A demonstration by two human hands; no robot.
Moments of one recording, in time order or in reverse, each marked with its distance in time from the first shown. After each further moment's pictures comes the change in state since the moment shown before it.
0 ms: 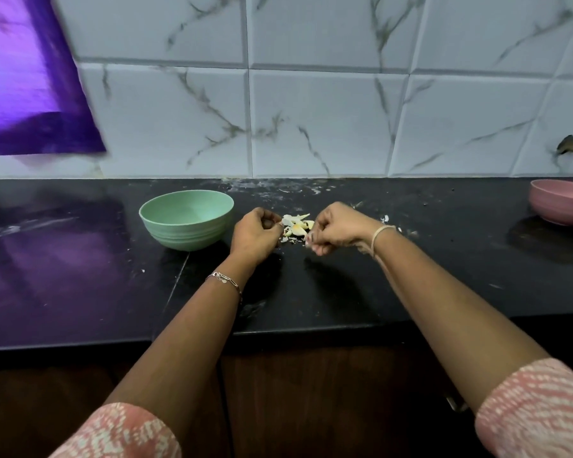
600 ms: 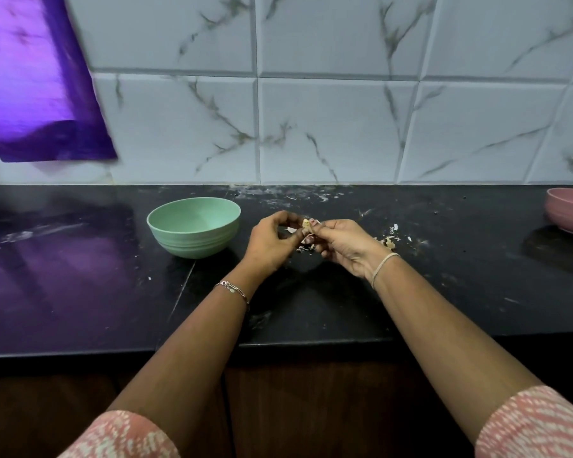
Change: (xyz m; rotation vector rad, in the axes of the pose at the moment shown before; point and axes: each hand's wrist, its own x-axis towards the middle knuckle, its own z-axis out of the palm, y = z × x) left_hand -0.009 0.010 0.006 -0.037 -0.082 0.204; right_hand 0.012 0.014 0.023 0.642 0.093 0.007
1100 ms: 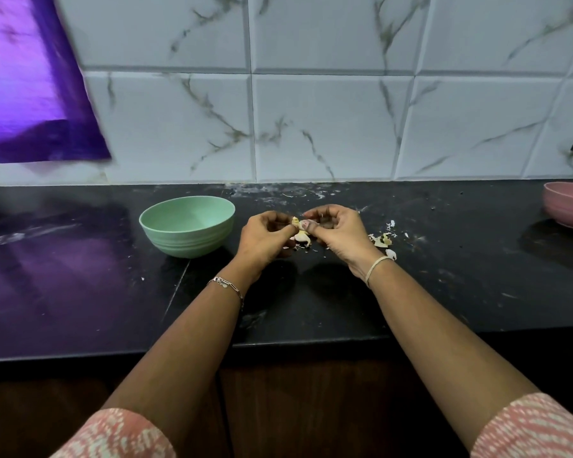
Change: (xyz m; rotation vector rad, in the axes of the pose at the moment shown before) left_hand 0.003 0.001 0.001 -0.268 0.009 -0.225; right_hand 0.007 0.010 -0.006 -0.195 0.169 -0.360
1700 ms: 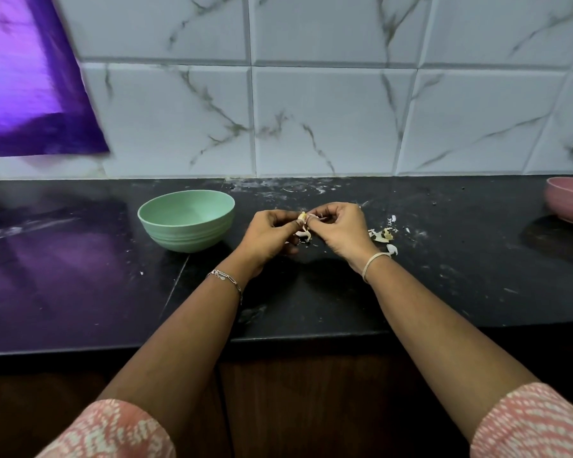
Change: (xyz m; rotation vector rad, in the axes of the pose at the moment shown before) left_hand -0.003 0.002 0.003 -0.033 -0.165 0.002; right_hand 0.005 0.009 0.003 -0.213 0.129 -0.051
